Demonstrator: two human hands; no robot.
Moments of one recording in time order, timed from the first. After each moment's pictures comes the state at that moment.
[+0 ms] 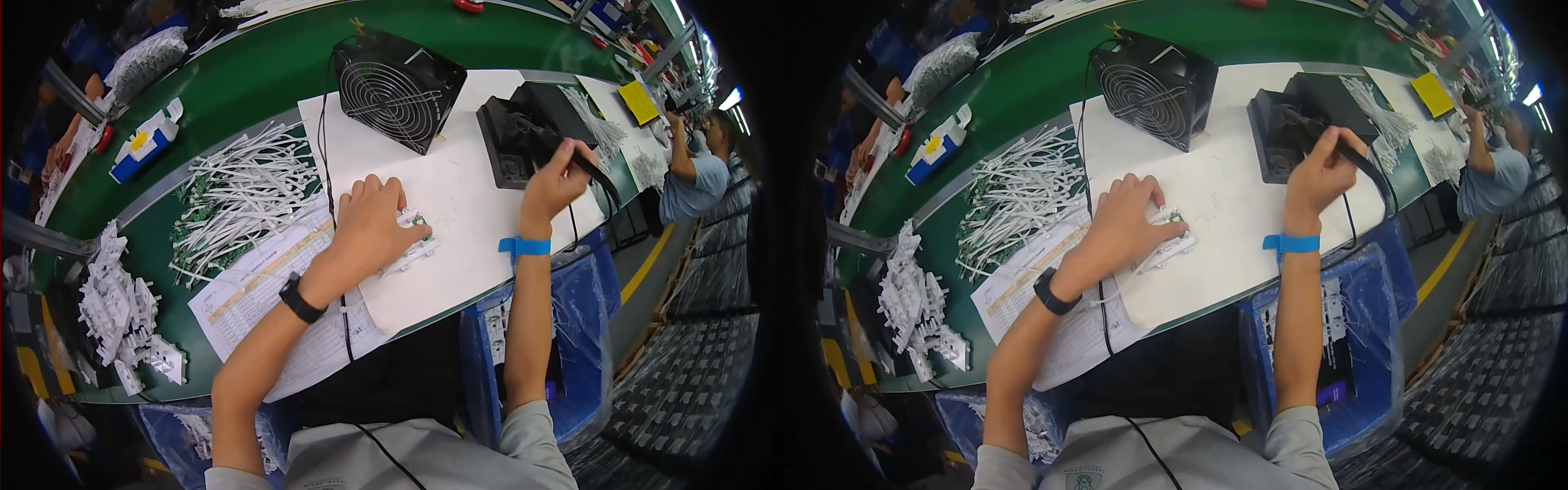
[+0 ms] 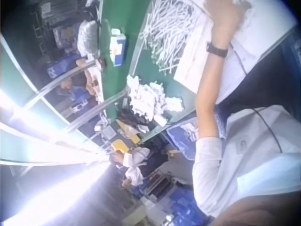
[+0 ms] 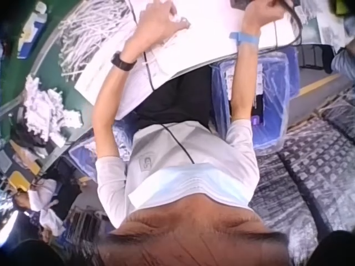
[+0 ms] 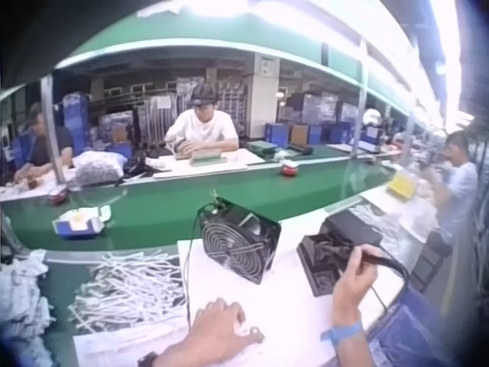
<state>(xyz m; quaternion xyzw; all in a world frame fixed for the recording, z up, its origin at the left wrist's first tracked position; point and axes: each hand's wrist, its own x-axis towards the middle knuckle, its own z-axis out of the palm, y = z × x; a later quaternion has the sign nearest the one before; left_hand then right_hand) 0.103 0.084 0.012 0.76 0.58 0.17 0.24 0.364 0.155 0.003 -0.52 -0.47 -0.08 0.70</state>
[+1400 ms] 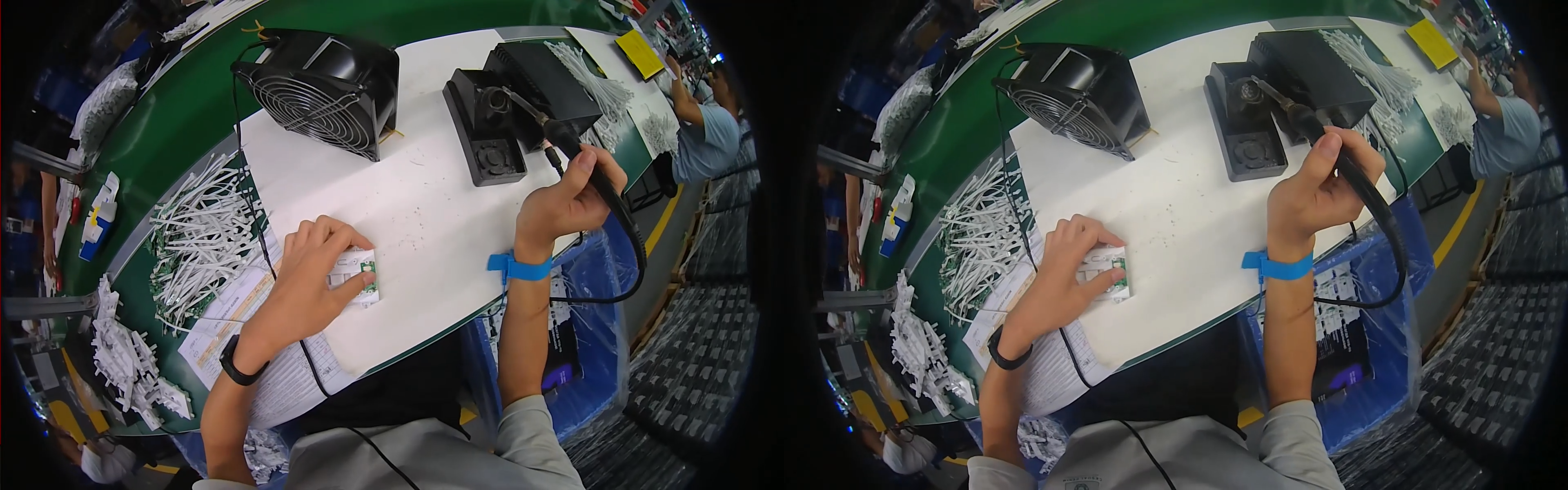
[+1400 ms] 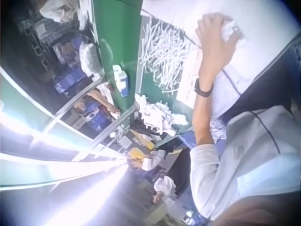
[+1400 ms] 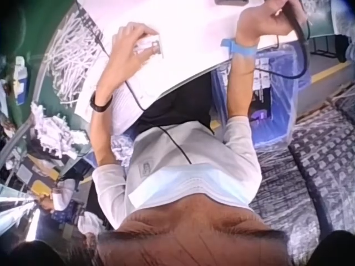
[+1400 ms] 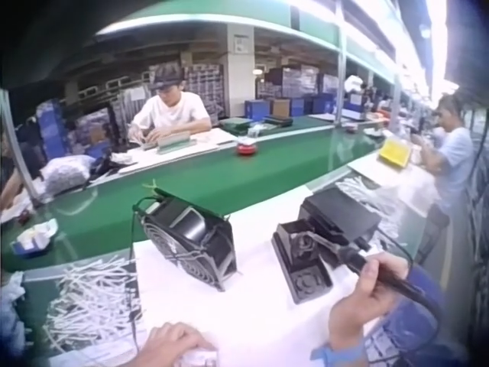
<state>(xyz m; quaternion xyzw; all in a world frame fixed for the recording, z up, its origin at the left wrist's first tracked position) 0.091 0.083 0.025 0.81 0.45 0.15 0.33 0.375 0.146 0.009 -0.43 -0.44 -0.13 0.78</state>
